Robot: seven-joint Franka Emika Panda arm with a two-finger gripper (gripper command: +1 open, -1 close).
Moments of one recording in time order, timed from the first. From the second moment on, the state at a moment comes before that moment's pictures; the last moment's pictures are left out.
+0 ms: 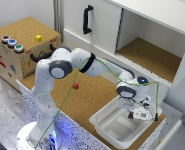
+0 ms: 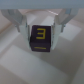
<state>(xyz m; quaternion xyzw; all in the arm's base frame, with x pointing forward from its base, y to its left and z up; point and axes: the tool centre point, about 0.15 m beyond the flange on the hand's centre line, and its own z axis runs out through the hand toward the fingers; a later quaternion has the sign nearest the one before) 0.369 -0.437 0.248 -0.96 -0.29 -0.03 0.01</state>
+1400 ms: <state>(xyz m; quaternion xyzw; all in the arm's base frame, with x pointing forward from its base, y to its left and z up) 0.356 -0.338 0.355 -0.95 -0.27 -0.06 0.10</state>
